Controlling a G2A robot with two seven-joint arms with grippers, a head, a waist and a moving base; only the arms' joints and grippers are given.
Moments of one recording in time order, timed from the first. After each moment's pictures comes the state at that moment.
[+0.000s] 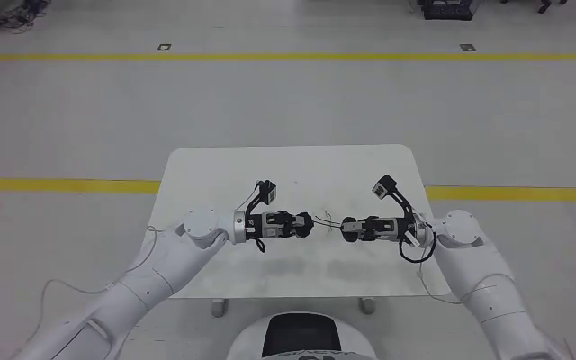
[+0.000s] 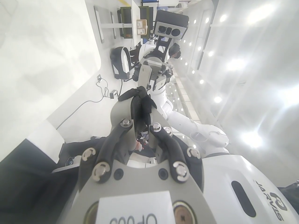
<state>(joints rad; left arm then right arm) 1.04 -1.05 -0.67 -1.29 -0.68 -0.24 -0.91 -1.31 -1.08 1.26 -1.28 0.49 -0.34 1.39</state>
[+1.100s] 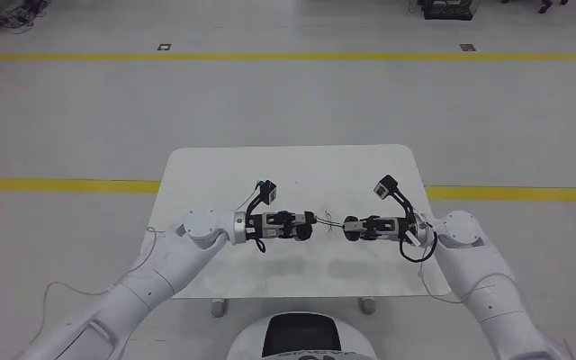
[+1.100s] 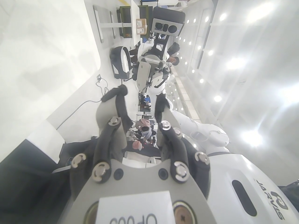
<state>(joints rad) 1.06 -1.07 -0.70 -1.28 -0.66 -0.24 -0.93 -1.31 -1.08 1.27 -1.26 0.49 -0.34 1.39</state>
